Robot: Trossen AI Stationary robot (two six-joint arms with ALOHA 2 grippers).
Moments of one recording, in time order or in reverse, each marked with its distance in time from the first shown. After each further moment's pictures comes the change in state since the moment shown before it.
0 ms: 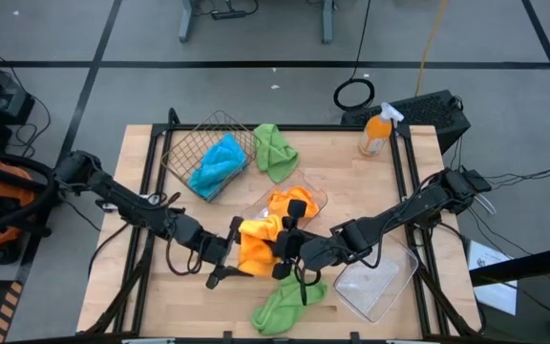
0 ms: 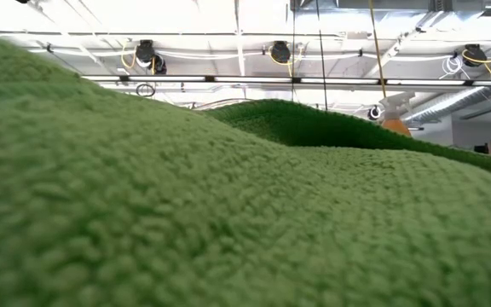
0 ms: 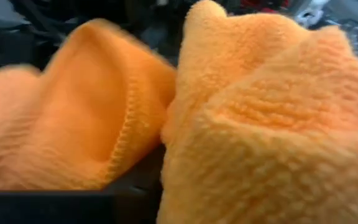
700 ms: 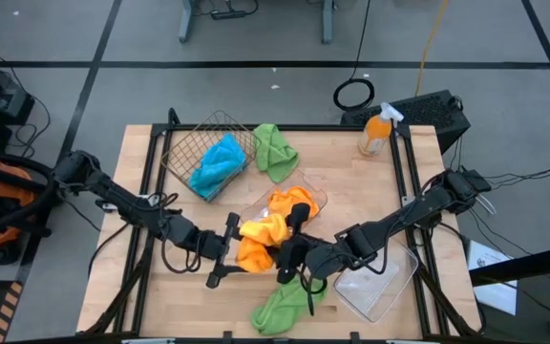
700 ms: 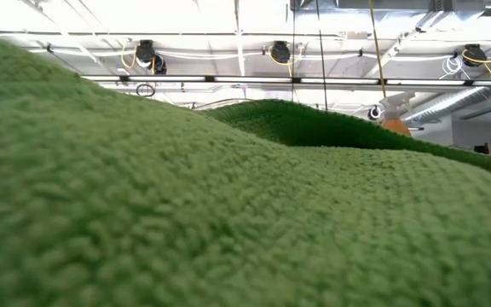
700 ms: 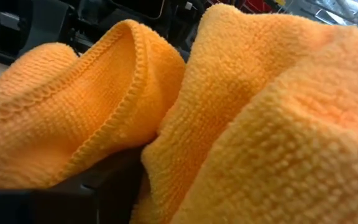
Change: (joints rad) left arm -0.003 -0.013 0.000 0.062 -0.130 -0.092; right arm 0.069 -0.002 0.001 -0.007 0.048 -0.131
